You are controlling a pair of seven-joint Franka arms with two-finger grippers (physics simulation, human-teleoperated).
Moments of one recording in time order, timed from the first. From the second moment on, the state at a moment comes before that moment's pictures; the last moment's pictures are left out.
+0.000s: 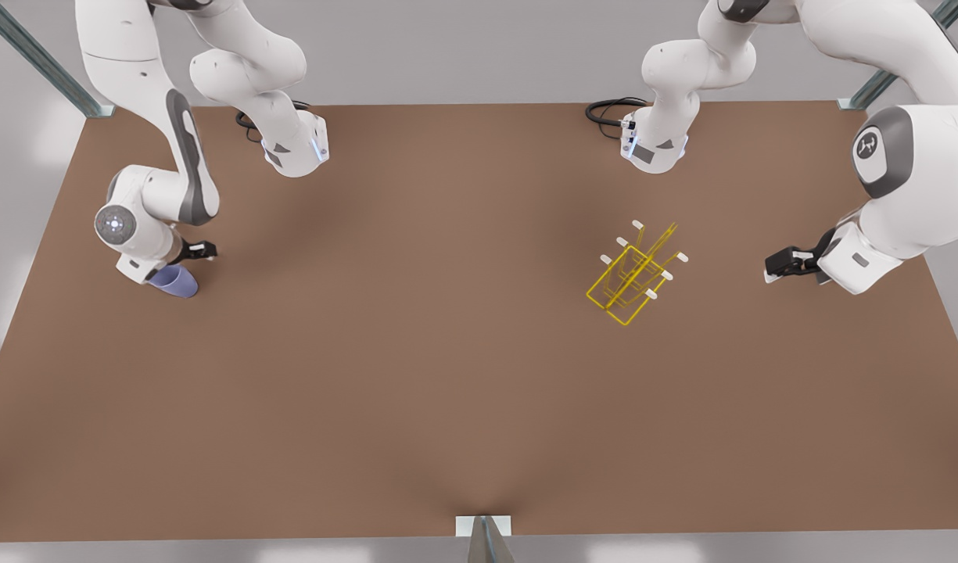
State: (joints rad) left arm 0.05 0.18 -0.03 -1.41 -0.03 1.51 0.06; right arm 0.26 0.05 -0.60 -2.50 -0.27 2.34 -0.33
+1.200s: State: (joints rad) left arm 0.05 0.20 -0.03 -1.40 -0.04 1.53 0.06; right arm 0.23 0.04 -0.58 -2.38 -0.16 2.37 -0.49
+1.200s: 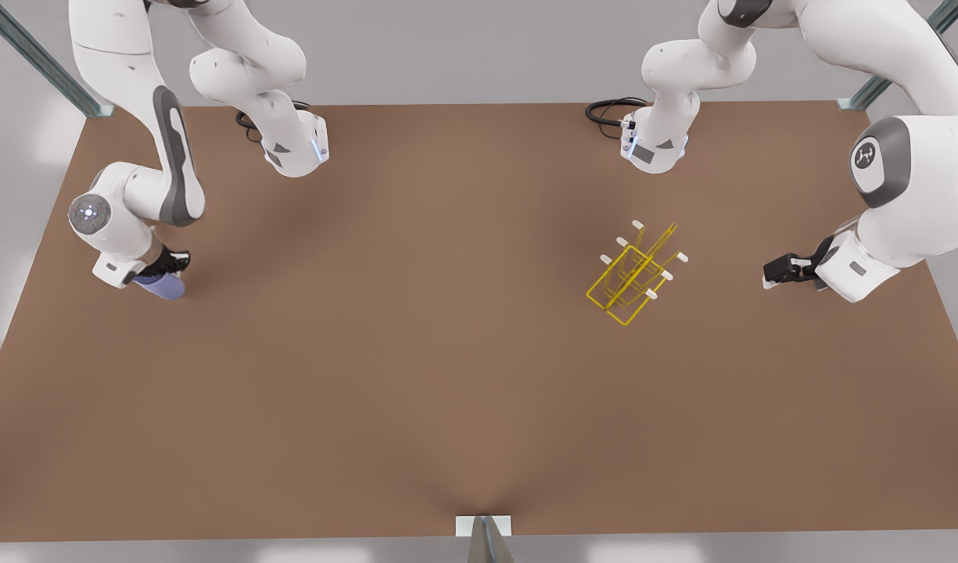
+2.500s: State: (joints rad) left arm -0.27 0.62 -0.28 -1.24 0.18 2.03 -2.09; right arm 0.56 1.10 0.21 -1.06 1.19 2.56 -0.45
